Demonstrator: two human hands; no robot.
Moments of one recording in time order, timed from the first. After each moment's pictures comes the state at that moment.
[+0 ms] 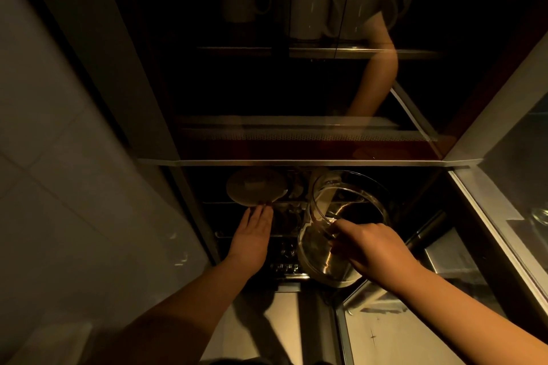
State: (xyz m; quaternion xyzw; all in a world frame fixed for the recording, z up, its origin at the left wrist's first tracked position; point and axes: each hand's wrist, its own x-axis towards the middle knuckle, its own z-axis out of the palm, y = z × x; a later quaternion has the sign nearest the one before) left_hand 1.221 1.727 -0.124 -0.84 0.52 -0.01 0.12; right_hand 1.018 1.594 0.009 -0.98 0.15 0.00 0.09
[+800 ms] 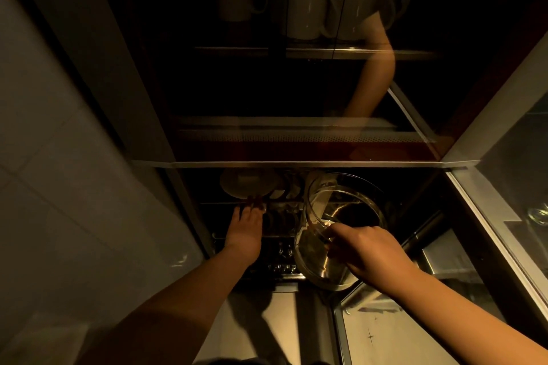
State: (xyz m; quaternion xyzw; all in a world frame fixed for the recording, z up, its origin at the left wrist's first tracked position) left_hand 1.242 1.711 -0.128 -0.86 0.47 0.04 0.19; right_hand 1.019 1.593 0.002 -0.99 0.14 -0.02 0.09
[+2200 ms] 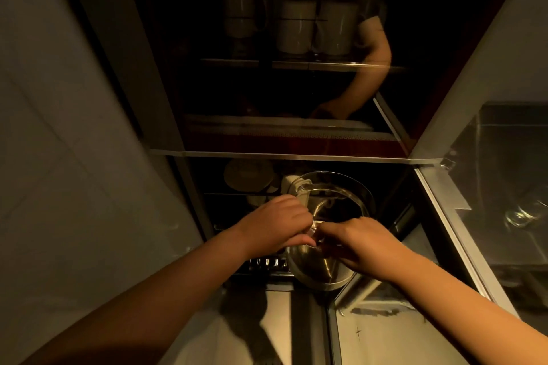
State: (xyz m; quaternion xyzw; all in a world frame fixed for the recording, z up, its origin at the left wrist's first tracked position) left_hand 1.152 1.731 0.025 -0.61 0.77 -0.06 -0.18; right_hand 0.985 1.603 0.051 -1.00 0.00 0.00 0.08
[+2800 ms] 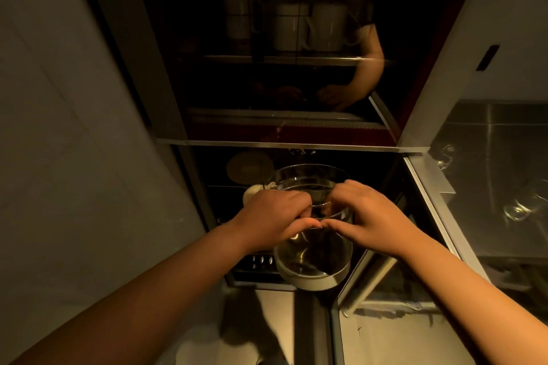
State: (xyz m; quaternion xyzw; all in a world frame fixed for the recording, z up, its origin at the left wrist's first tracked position) left_hand 1.105 1.753 0.058 -0.69 0.68 -0.07 -0.22; right_hand 0.957 1.595 0.073 -0.97 -0.01 -0.16 0.17
